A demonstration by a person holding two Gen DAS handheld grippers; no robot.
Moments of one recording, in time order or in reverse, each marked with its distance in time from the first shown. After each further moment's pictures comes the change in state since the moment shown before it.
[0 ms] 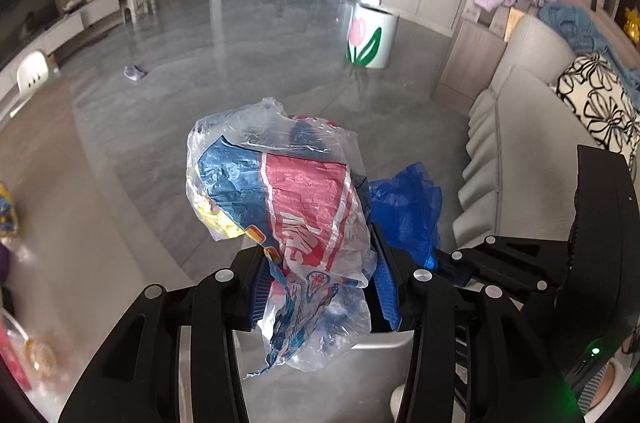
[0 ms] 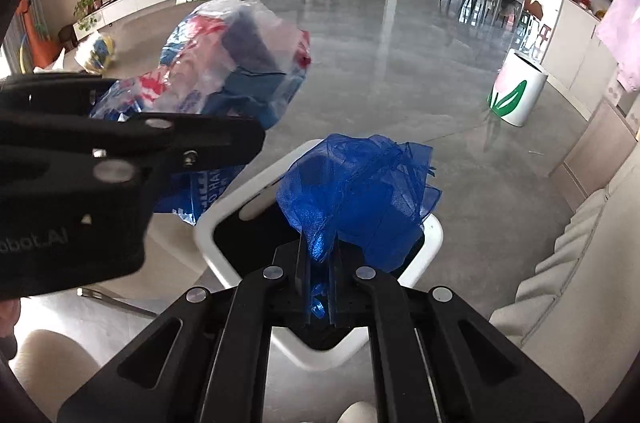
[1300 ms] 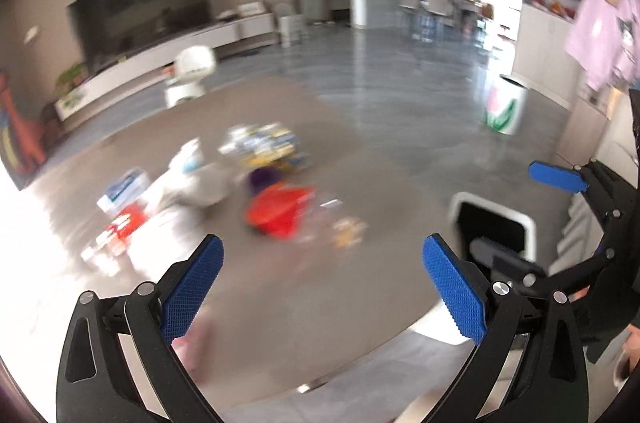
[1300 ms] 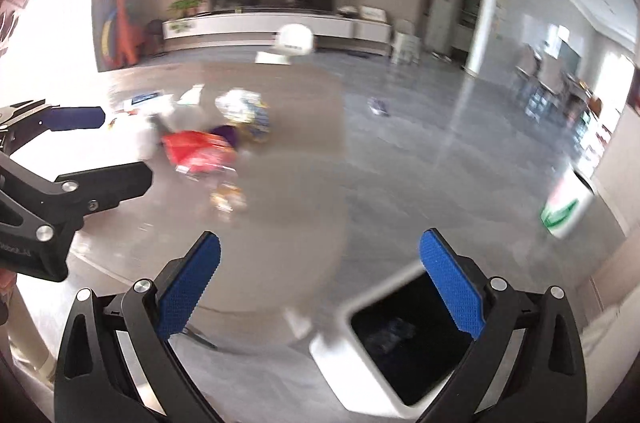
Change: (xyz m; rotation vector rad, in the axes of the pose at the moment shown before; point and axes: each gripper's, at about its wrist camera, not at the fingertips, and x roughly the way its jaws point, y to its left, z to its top) left arm -0.228 0.133 -0.109 -0.261 -0.189 0.472; right arm -0.109 0.158 0.047 -0.306 -0.241 0.189
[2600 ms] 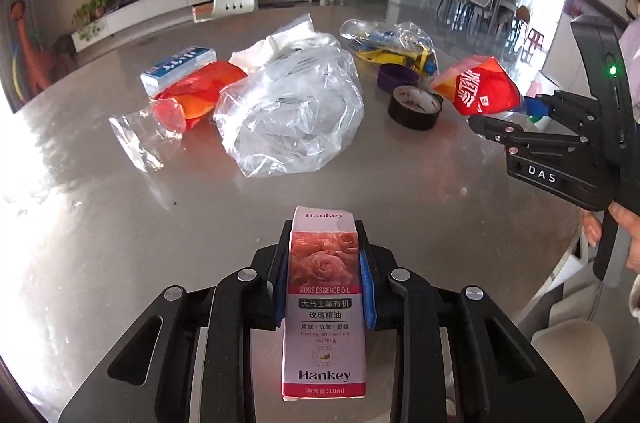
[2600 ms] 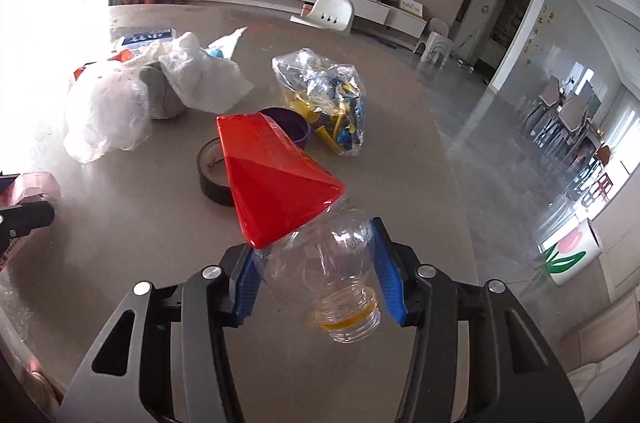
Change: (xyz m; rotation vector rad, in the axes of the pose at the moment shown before) left arm 0.066 0.120 -0.085 -0.127 0.123 -0.012; right arm 0.147 0.073 0.044 -0.147 0.097 -0.041
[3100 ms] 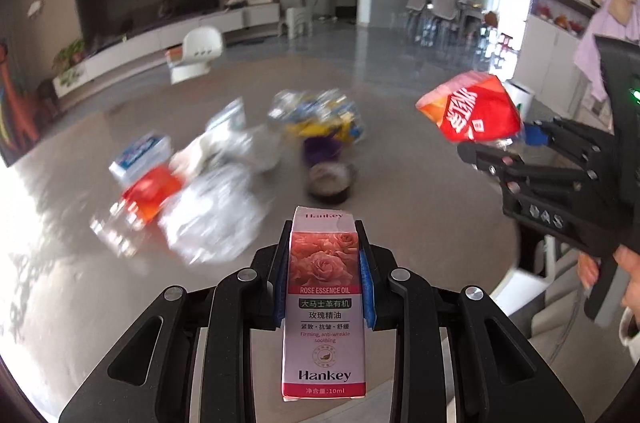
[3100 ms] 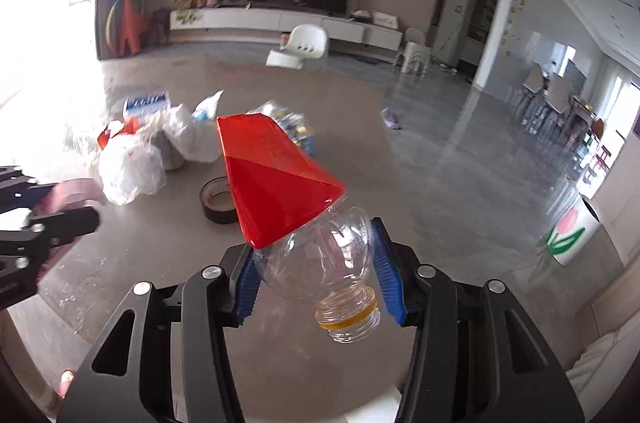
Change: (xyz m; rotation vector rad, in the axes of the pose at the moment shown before) left arm -0.041 -0.069 0.053 0.104 -0.117 -0.071; right arm -0.081 -0.043 -0.004 0.154 -0.087 -0.010
